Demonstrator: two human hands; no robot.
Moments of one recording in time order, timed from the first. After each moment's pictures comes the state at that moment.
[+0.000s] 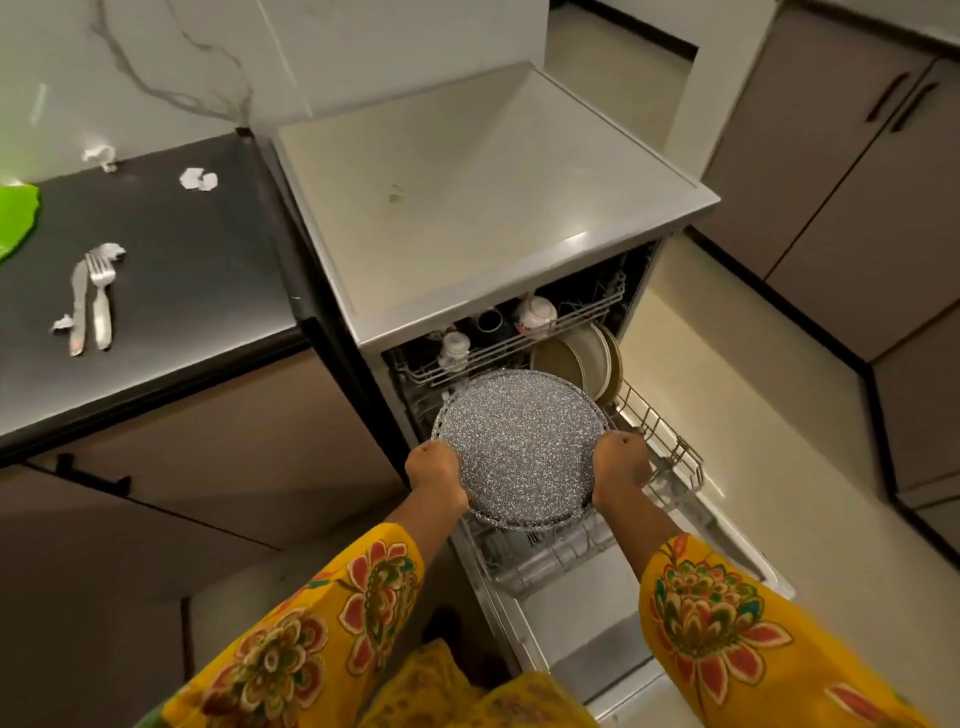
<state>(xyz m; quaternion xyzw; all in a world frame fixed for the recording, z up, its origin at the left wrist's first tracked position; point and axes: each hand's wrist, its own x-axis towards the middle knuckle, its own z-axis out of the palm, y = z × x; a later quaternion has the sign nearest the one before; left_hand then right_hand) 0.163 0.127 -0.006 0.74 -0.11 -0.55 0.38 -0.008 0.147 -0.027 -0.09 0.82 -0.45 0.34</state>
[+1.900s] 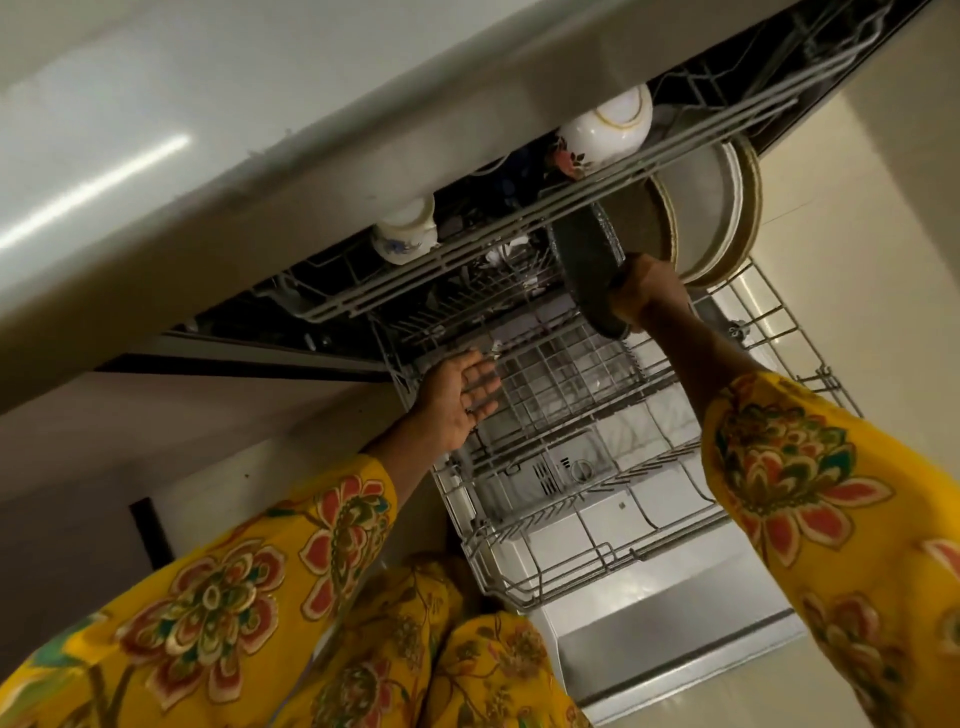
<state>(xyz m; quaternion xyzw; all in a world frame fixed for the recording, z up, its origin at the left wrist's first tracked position) 0.130 -0.042 -0.277 0.67 -0.04 -0.71 0.21 -0.082 -0.111 -0.276 -0.49 0.78 0.00 0.39</state>
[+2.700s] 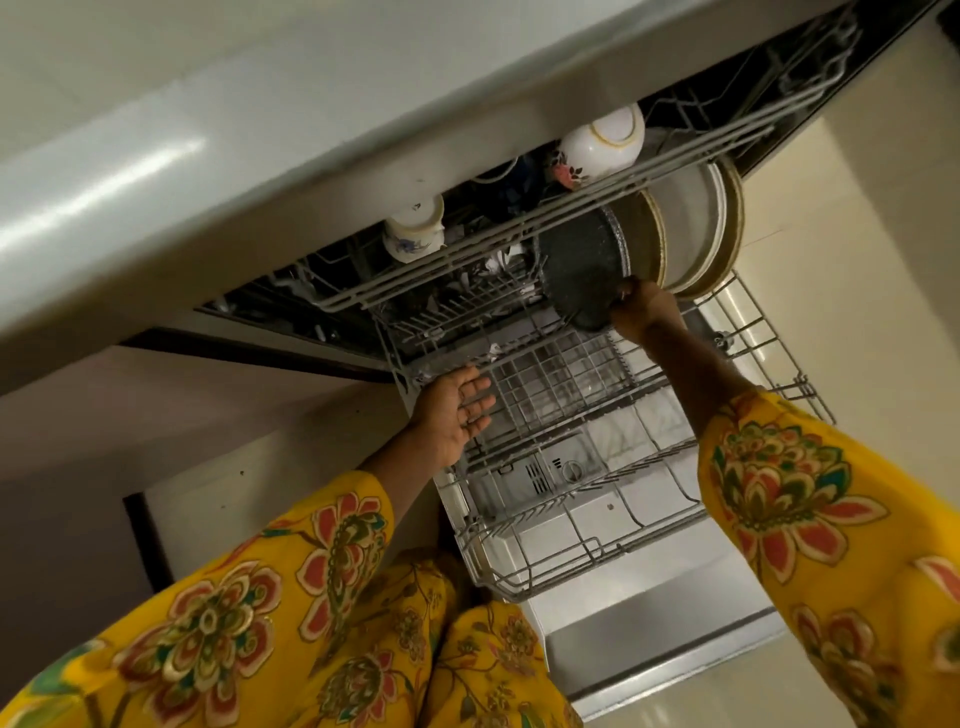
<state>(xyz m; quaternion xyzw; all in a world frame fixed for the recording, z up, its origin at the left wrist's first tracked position) 0.133 -0.018 -0.254 0.67 -0.03 -0.71 0.22 -0.082 -0.090 -0.264 -0.48 0.80 0.01 0.38</state>
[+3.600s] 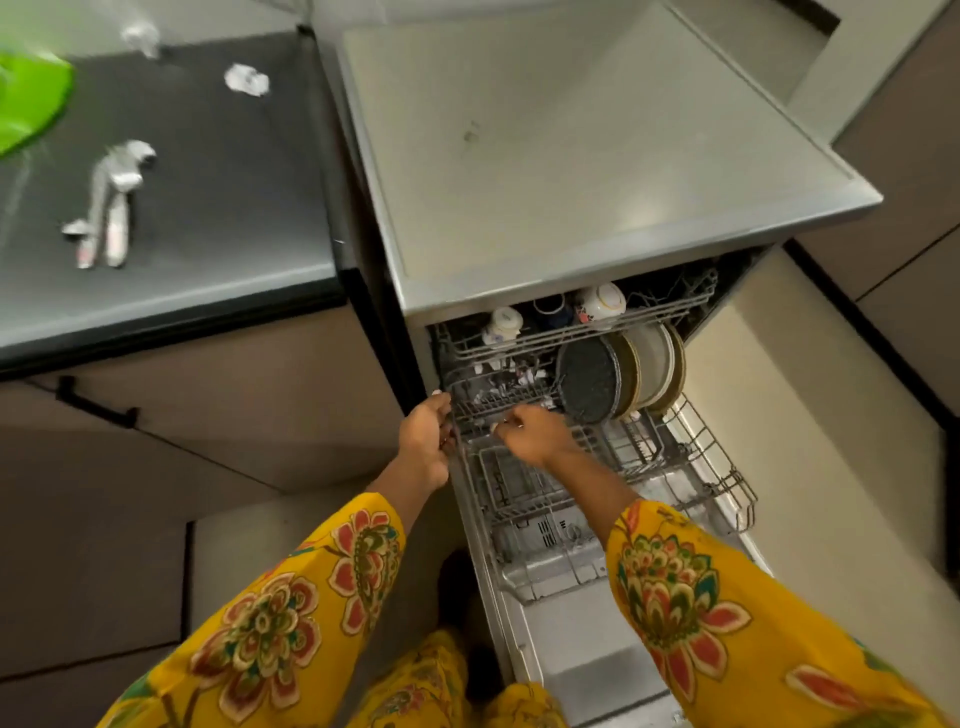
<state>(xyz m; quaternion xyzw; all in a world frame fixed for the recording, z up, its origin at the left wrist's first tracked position) 0.222 0.082 -0.044 0.65 -0.05 -0.61 0.44 0.086 0.067 -0.045 -0.61 0.65 -0.01 0.44</state>
